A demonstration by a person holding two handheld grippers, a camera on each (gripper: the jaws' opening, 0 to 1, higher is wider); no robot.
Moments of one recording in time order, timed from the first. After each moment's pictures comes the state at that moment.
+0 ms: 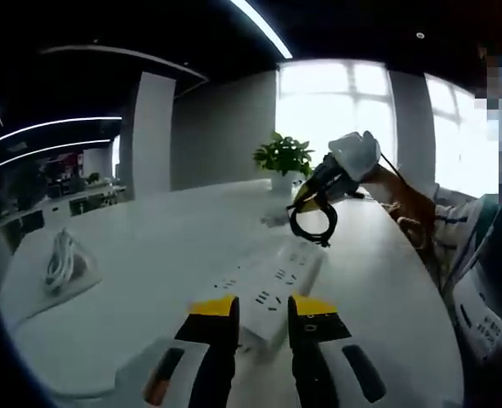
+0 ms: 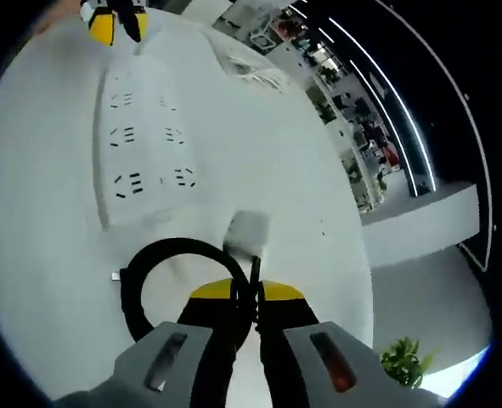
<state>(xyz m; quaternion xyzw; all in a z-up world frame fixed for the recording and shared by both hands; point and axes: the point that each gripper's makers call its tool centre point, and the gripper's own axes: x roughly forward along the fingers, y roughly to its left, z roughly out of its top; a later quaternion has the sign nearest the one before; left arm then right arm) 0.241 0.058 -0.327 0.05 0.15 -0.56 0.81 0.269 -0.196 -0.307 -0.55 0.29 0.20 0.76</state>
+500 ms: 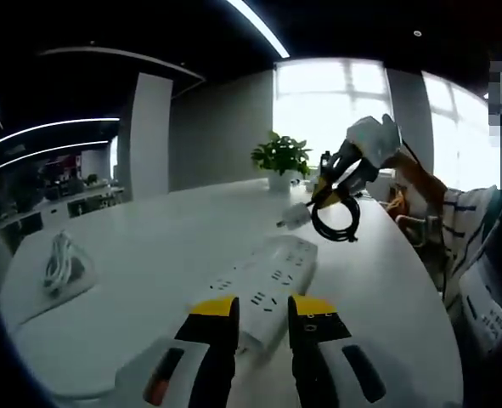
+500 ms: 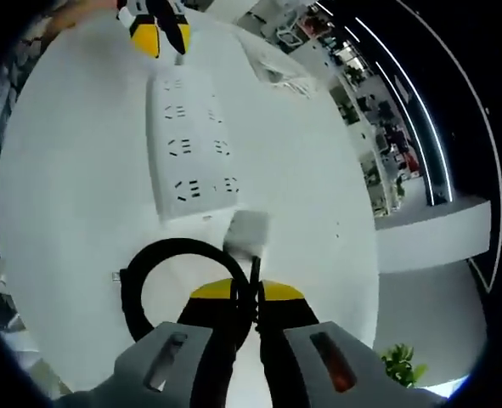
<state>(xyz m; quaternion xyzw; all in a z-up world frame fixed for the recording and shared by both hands) 0.239 0.055 -0.329 0.05 0.15 -0.56 0.81 0.223 -0.176 -0.293 -0.55 0.33 0.24 0.73</state>
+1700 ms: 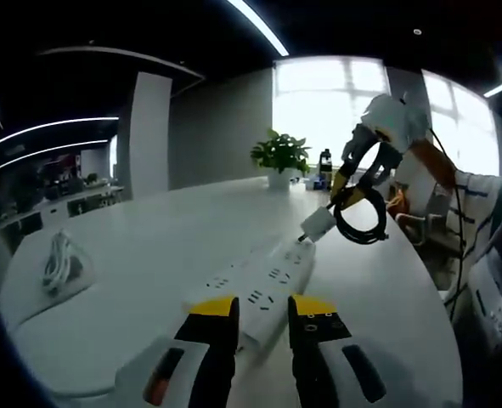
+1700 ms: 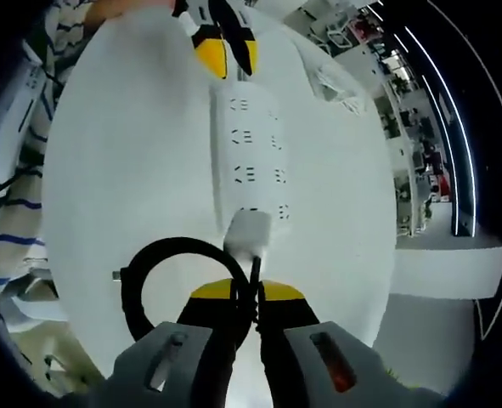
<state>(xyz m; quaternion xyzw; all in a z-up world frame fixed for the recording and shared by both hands) 0.238 0.055 -0.333 0.06 0.15 -0.56 0.81 0.194 -0.133 -0.296 -0.59 0.37 0.31 0.65</state>
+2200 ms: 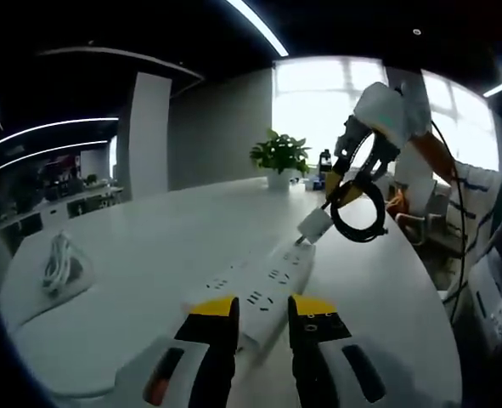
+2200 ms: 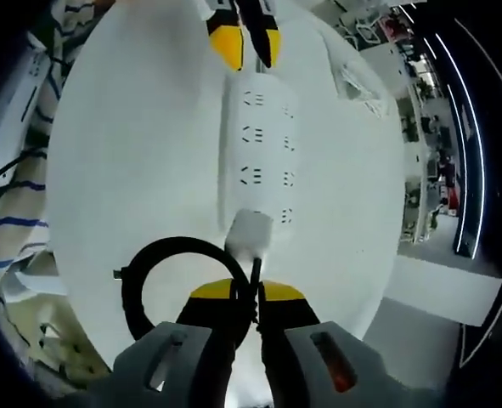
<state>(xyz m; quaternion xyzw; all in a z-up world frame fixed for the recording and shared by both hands) 0.237 0.054 -0.329 0.06 0.15 -0.56 0.81 0.203 -0.119 -0.289 -0.63 0.40 0.32 0.58</state>
